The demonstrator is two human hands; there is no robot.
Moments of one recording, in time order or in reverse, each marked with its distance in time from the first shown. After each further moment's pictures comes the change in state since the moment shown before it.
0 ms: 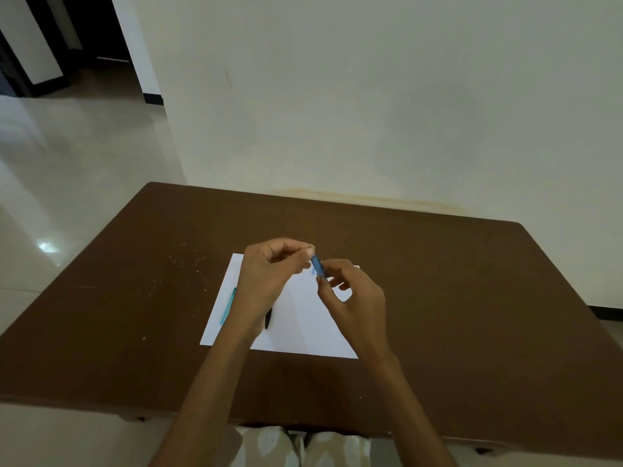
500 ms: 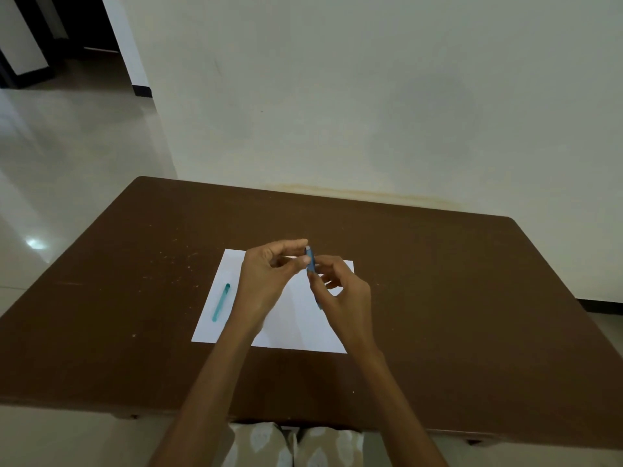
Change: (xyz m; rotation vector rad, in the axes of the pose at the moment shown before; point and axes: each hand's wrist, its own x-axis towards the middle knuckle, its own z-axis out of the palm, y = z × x) left_hand 0.004 -0.022 0.011 0.071 0.005 0.020; right_hand 0.000 0.006 0.008 0.127 -0.059 0.148
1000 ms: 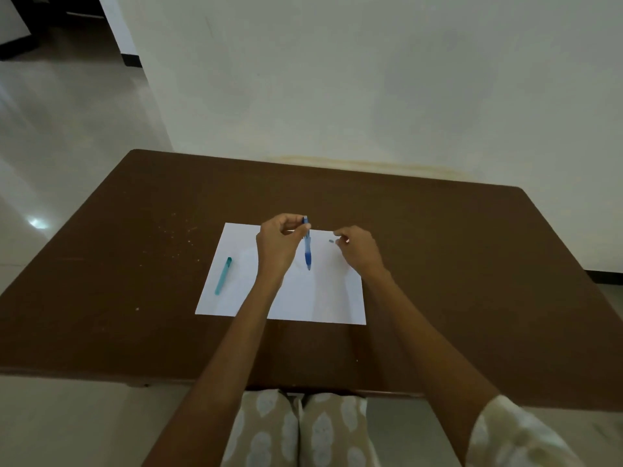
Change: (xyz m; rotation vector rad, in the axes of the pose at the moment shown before) left_hand 0.039 -0.050 0.032 0.091 0.114 -0.138; right_hand 0.073 0.112 0.010 -0.526 -0.289 0.207
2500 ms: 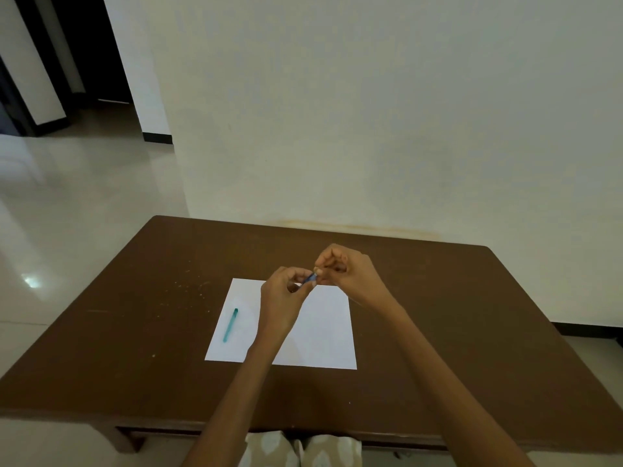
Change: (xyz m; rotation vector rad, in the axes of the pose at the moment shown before) left_hand -0.058 0.048 -0.032 0.090 0.014 0.265; right_hand -0.073 -0.100 -0.123 0.552 -0.100 -0.341
